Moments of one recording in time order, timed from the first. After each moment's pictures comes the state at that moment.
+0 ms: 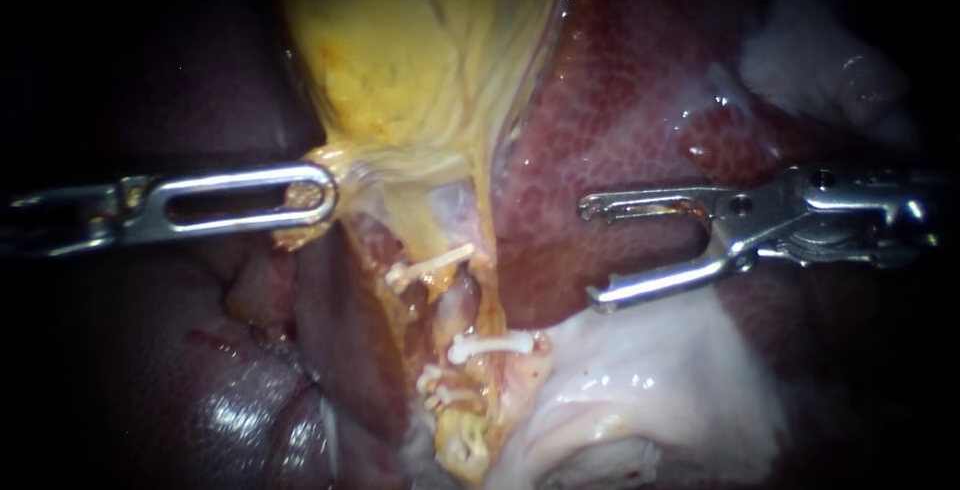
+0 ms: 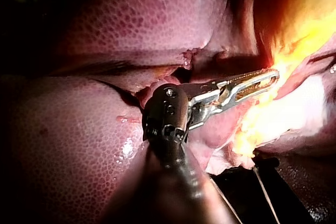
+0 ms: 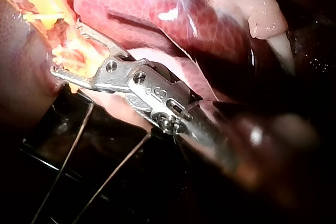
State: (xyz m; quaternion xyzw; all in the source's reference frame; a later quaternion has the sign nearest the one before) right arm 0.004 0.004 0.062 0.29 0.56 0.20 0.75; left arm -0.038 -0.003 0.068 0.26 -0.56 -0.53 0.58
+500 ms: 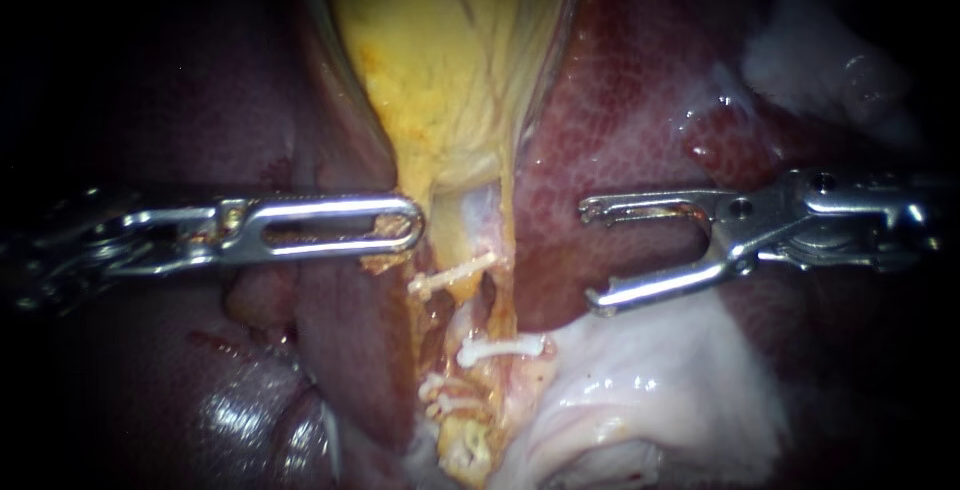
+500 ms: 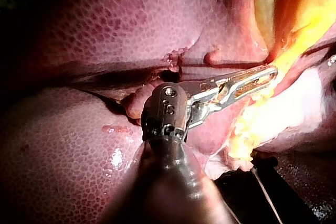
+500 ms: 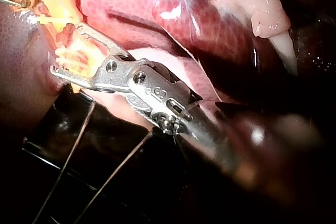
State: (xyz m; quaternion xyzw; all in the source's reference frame) right arm 0.004 0.004 0.062 0.29 0.56 0.20 0.75; left arm -0.042 -0.004 0.072 0.27 -0.55 -0.52 0.60
